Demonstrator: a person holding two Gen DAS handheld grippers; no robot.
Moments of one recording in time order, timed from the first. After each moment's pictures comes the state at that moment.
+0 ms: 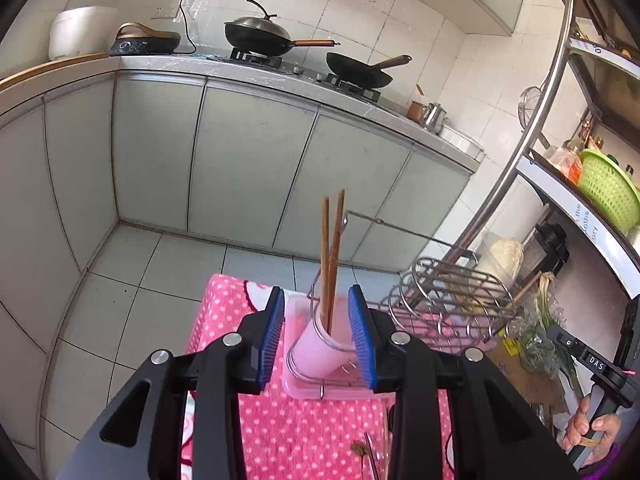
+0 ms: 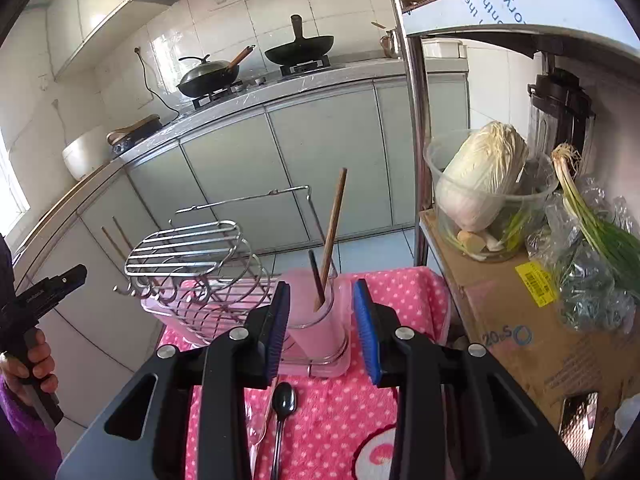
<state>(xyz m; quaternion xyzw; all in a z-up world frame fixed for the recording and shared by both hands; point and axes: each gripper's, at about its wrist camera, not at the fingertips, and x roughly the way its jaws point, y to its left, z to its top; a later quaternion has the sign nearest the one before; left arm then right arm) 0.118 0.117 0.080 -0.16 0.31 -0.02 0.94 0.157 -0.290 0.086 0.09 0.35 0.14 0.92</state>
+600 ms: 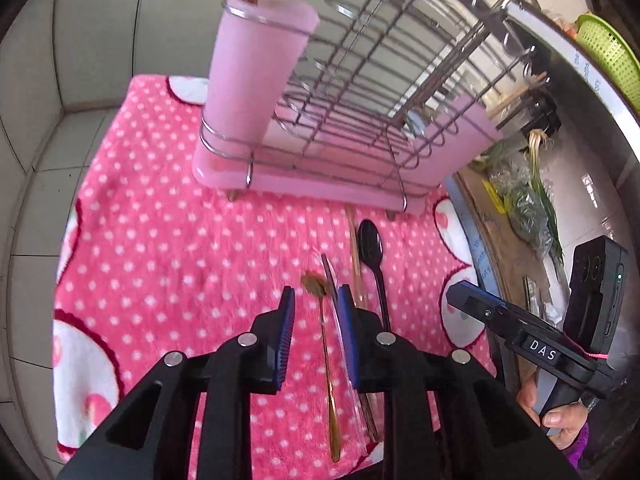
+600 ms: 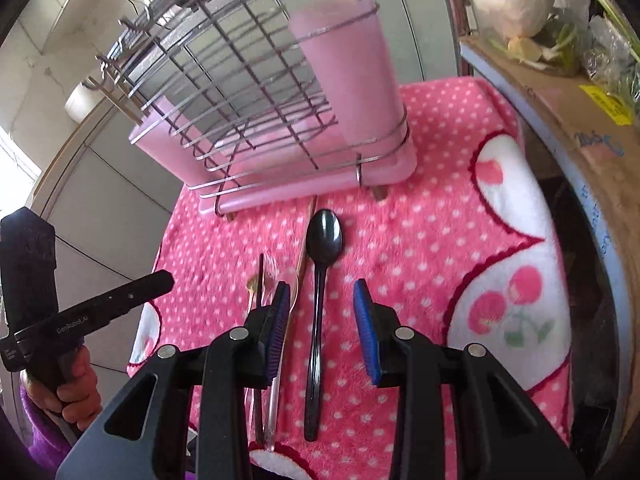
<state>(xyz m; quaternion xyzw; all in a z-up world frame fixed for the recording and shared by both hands) 0.090 0.025 -0.080 -0.16 0.51 -0.13 0.83 0.112 -0.235 -0.071 0.14 0.51 0.19 0.83</state>
